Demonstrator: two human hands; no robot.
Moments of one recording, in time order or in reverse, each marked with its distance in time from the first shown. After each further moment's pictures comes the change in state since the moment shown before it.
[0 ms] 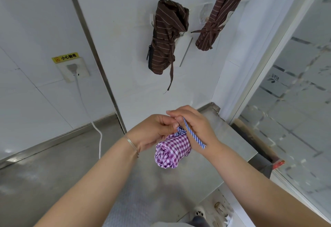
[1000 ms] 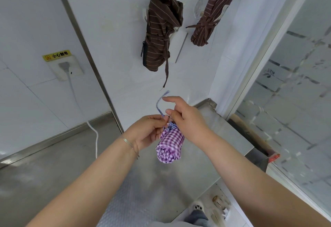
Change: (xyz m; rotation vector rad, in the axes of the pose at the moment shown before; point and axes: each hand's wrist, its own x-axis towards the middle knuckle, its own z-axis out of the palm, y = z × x) left_hand 0.012 -0.011 -0.009 -0.228 0.181 -0.152; right_hand 0.022 -0.014 0.000 -0.069 -0.105 0.355
